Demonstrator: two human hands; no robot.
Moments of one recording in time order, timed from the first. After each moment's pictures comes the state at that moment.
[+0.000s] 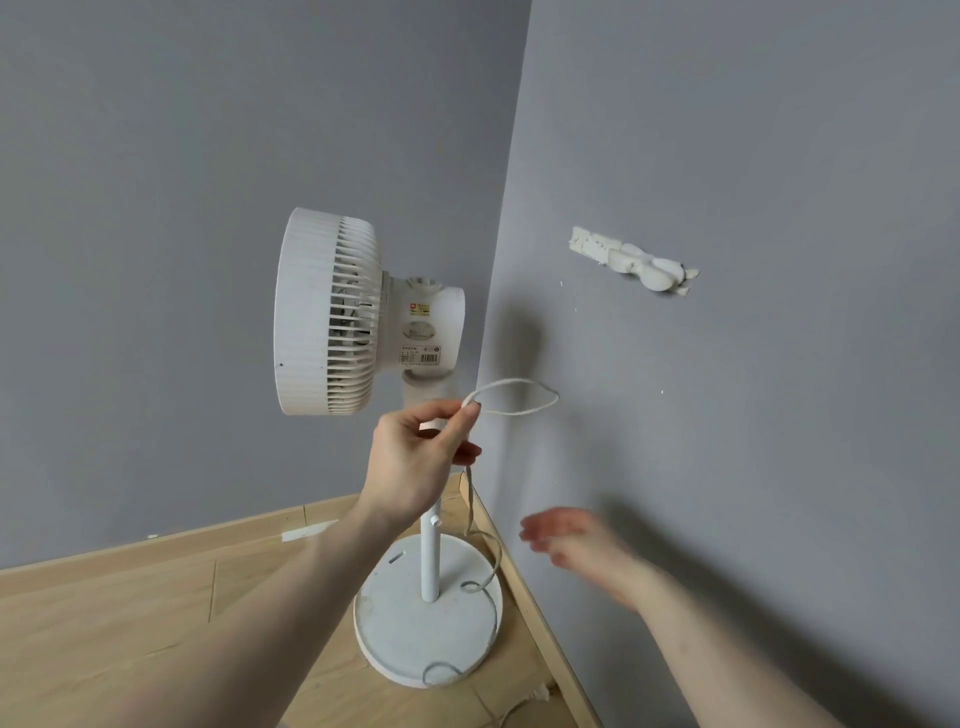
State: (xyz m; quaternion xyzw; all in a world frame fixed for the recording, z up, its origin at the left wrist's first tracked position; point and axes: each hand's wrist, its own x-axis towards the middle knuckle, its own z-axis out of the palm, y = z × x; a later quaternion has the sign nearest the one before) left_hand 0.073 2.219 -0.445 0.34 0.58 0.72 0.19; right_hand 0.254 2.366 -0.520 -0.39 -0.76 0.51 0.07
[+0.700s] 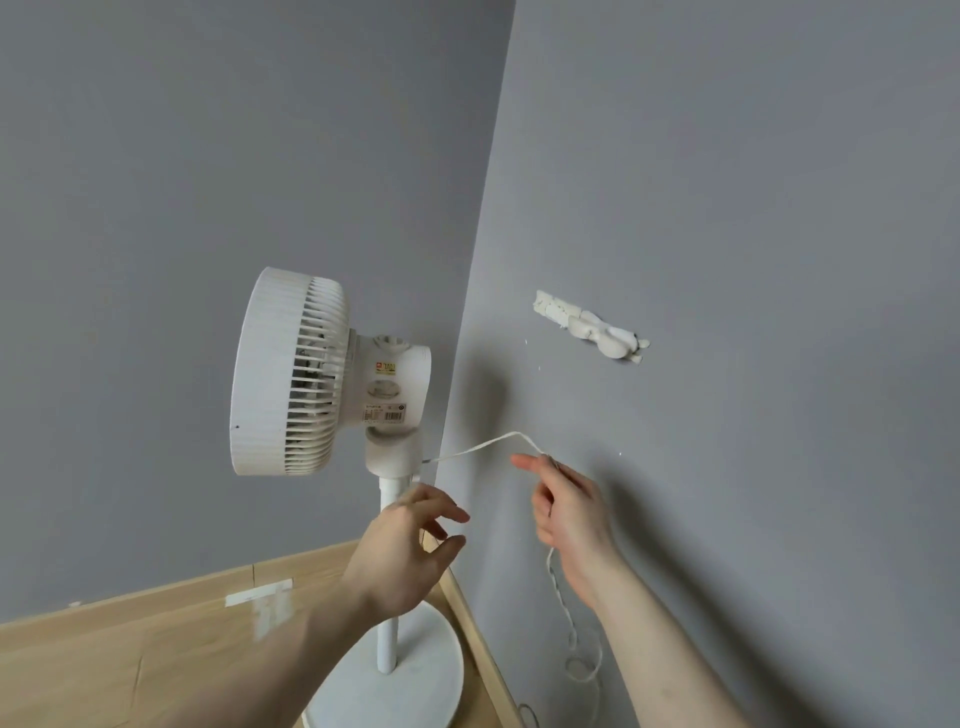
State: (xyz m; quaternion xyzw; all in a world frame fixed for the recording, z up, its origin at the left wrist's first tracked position) left_hand 0.065 2.241 -0.490 0.54 0.70 0.46 0.08; right_hand 0.227 2.357 -0.418 -0.34 -0.61 0.61 0.37
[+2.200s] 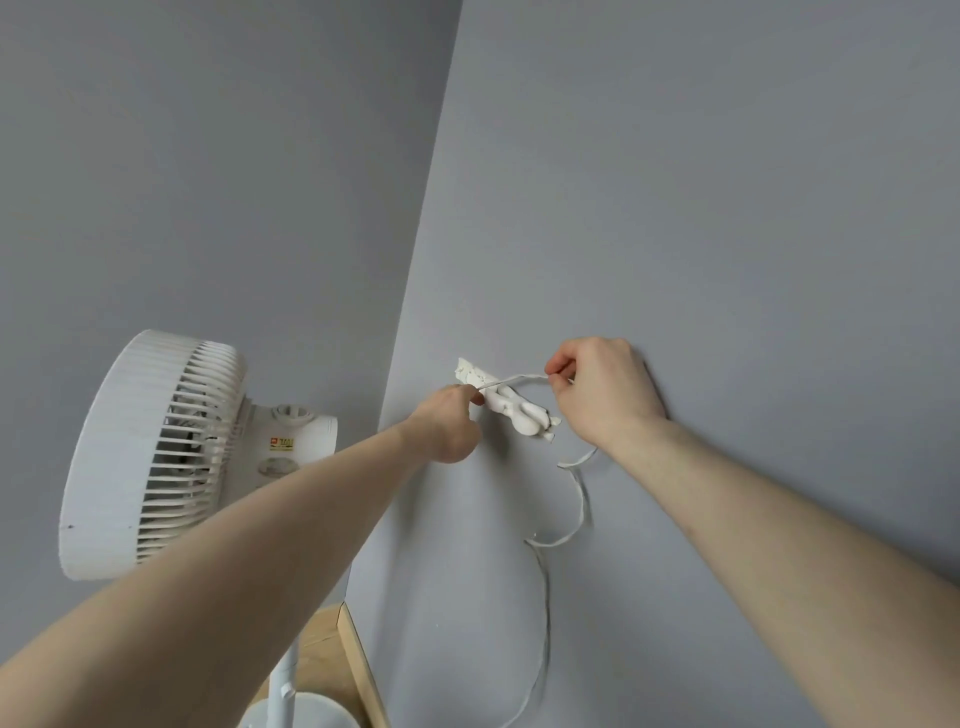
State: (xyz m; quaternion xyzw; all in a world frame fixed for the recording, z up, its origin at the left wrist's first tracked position) left_hand 0.065 2.437 -0.297 0.57 0.74 0.34 0.08; right_hand 0.255 2.456 -0.208 -0.38 -0.85 -0.08 0.35
